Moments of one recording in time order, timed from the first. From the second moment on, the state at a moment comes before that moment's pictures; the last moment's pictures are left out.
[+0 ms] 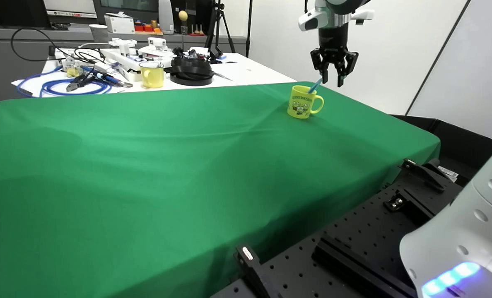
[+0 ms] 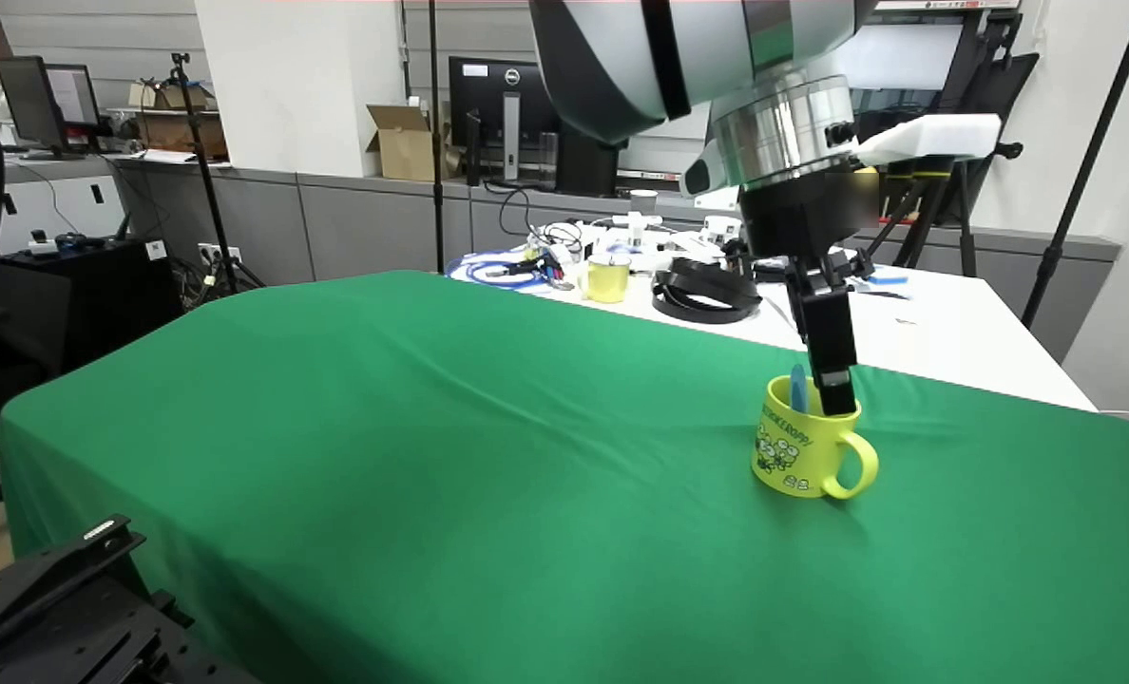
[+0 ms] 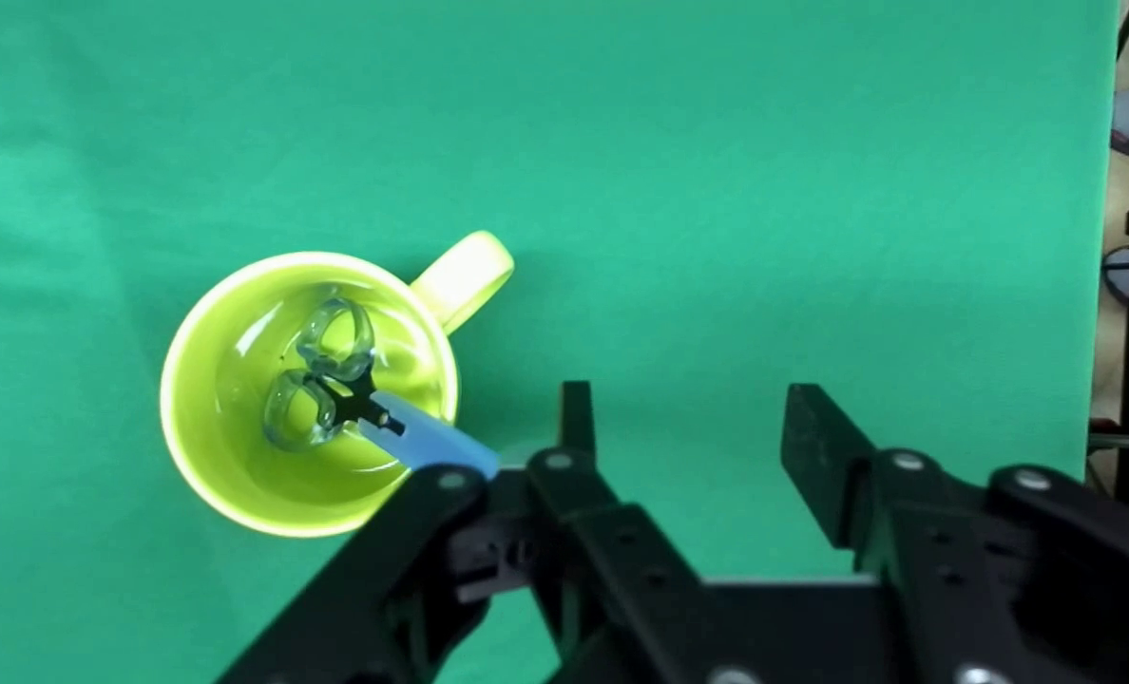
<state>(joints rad) -0.22 0.14 -0.18 -2.35 -0.63 2.50 -1.57</state>
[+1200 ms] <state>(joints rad) -0.23 0.04 -0.22 -2.45 -0.89 2.75 -1.23</state>
